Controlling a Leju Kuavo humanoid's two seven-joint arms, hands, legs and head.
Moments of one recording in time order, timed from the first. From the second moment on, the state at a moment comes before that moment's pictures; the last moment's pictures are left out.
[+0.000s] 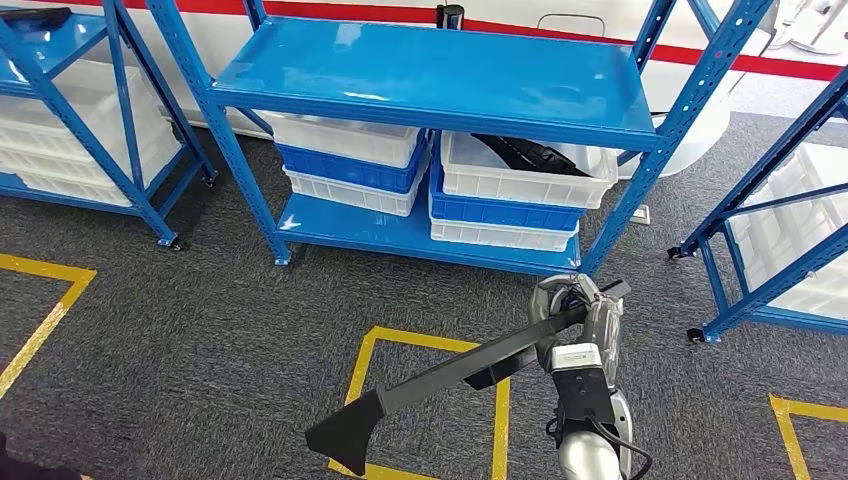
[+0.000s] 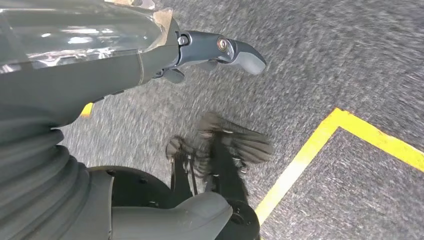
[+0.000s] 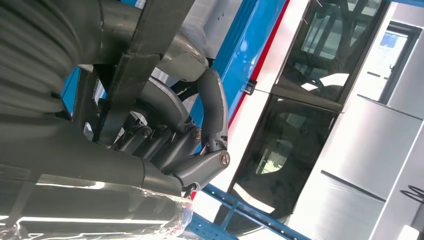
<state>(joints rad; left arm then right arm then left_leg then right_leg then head) -0.13 -0.21 1.19 -0.21 -0.79 0.03 -0.30 -0.01 0.08 0.28 -1.70 0.50 -0.36 -0.32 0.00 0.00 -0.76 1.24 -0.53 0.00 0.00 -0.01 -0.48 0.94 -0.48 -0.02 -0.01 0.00</state>
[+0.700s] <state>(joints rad) -0.12 -0.19 1.20 -0.21 -0.74 0.16 -0.16 -0.17 0.07 0.26 -1.57 0.44 -0.33 -0.36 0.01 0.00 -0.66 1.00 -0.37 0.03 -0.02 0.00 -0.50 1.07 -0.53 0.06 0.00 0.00</state>
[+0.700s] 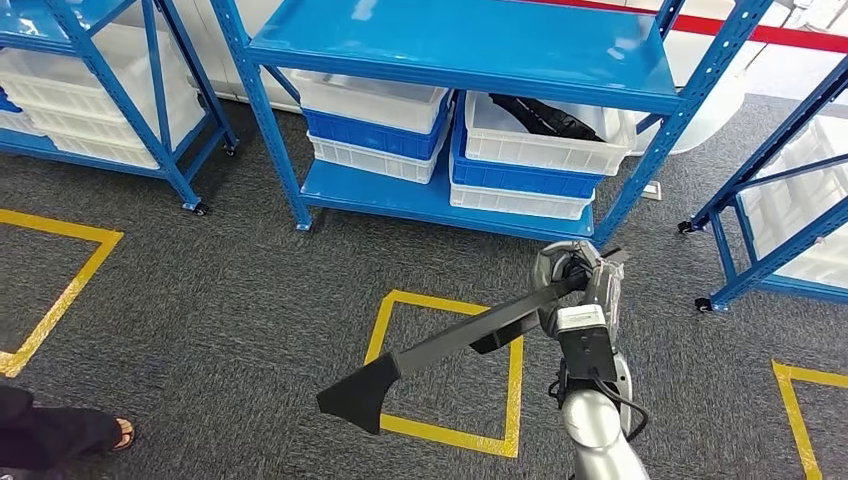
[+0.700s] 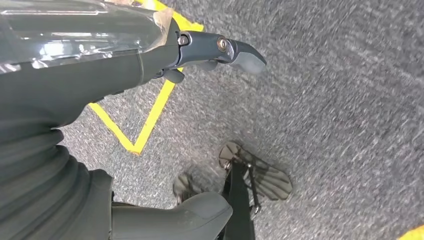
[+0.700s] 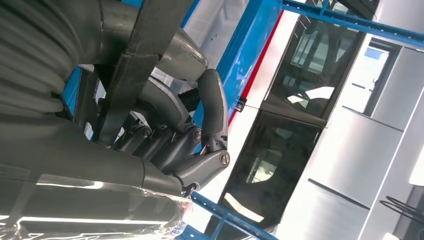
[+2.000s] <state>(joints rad) -0.12 -0.19 1.16 -0.21 -0.79 0.06 -0.26 -0.27 0.10 0.26 -1.47 0.45 -0.35 -0.34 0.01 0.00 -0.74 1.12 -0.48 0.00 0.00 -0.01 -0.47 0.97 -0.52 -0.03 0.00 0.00</state>
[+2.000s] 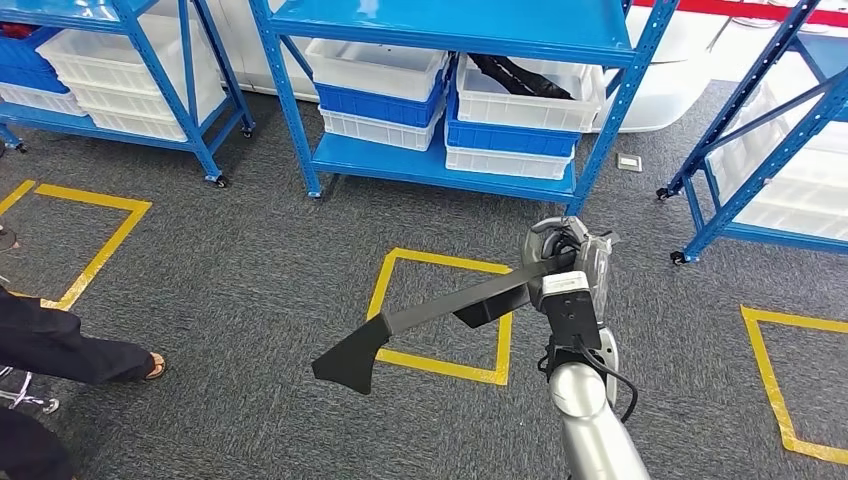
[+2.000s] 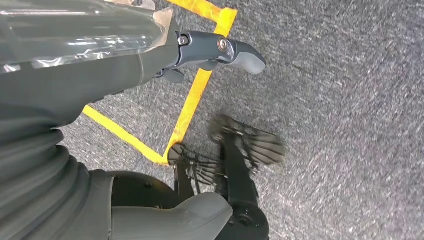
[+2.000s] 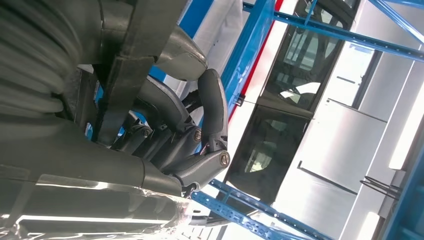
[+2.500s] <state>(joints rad) -0.13 -0.20 1.16 -0.21 -0.80 0.05 -0.28 -0.27 0.11 0.26 -1.45 0.46 -0.35 -0.34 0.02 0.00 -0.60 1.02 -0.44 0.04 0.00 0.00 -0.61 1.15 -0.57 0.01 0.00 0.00</state>
